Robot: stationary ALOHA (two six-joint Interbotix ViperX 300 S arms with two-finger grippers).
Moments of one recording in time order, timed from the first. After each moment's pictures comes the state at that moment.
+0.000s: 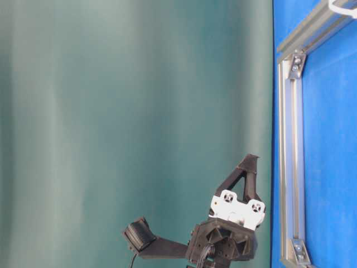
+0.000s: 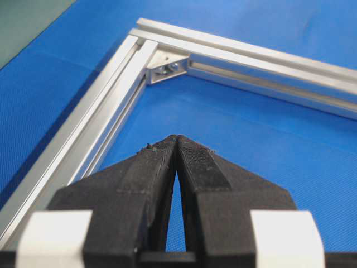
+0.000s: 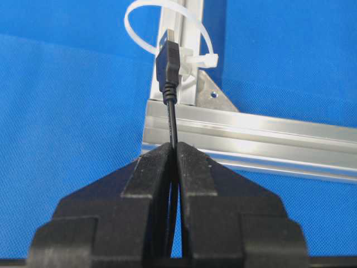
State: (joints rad) left arm 0.31 0.16 0.84 -0.08 -0.75 0.00; right arm 0.07 -0.53 1.35 0.02 -0.28 0.01
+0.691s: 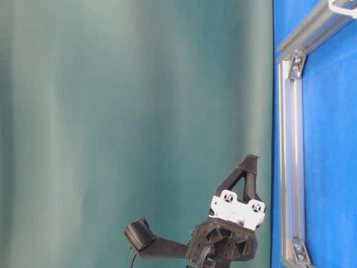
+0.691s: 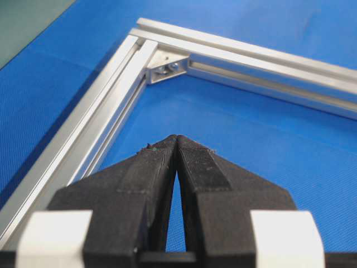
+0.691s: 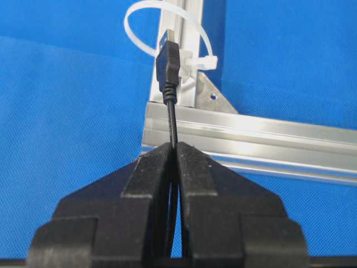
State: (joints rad) left arm 0.31 0.16 0.84 -0.08 -0.75 0.00; right arm 0.07 -0.52 1.35 0.02 -0.29 0.01
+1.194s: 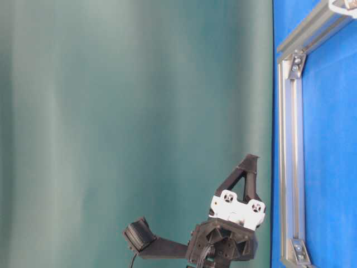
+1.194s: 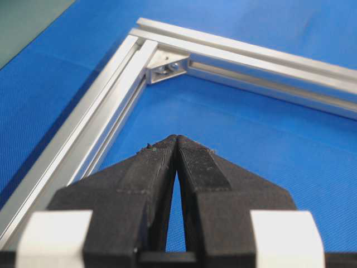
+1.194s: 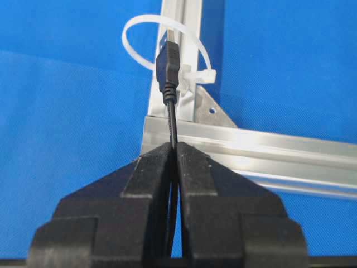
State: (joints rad) left arm 0.31 0.16 0.84 -0.08 -0.75 0.00; right arm 0.07 -0.45 1.34 0.02 -0.37 0.01
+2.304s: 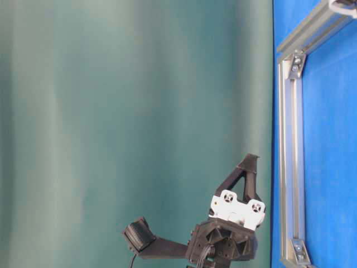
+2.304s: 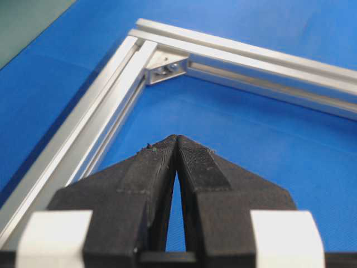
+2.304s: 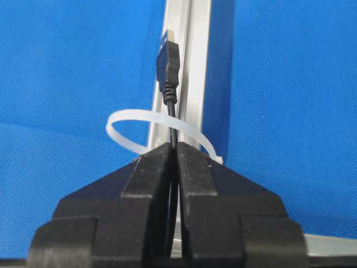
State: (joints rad) left arm 0.31 0.16 0.84 -0.08 -0.75 0.00; right arm 0.07 -0.15 1.14 0.02 -0.44 0.01
